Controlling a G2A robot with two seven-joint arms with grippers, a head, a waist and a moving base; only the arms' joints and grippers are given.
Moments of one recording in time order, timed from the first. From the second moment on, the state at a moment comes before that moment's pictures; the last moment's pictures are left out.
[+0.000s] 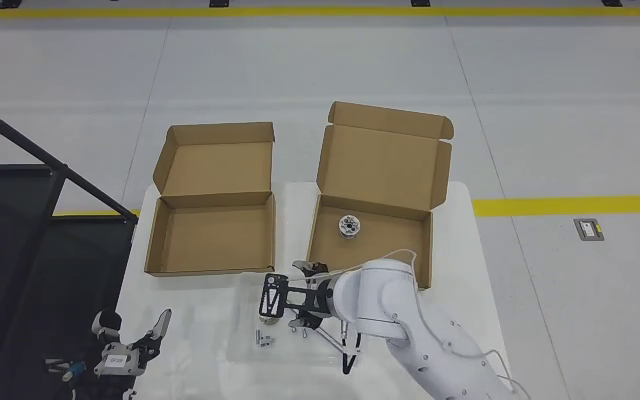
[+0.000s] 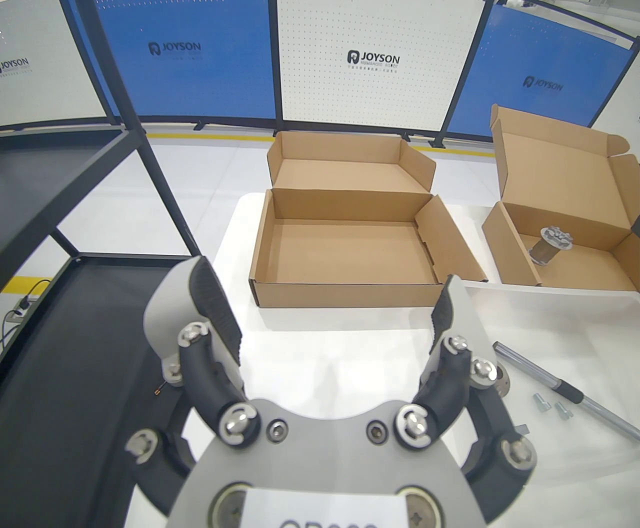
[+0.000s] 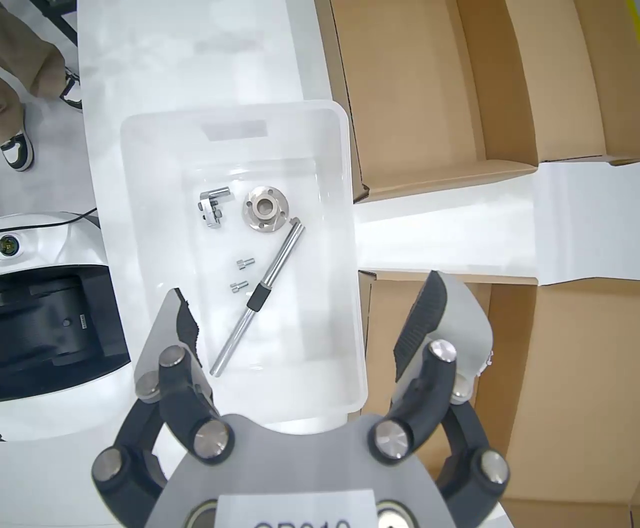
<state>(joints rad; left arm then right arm) 1.85 -1.23 -1.81 -1.86 1.14 -0.14 0.35 -0.71 -1.43 0.84 -1.66 -1.21 -0.68 1.10</state>
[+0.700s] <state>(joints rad) 1.85 -1.23 -1.81 -1.86 1.14 -0.14 0.35 -0.66 -1.53 0.55 -1.59 -1.33 -0.16 1.46</state>
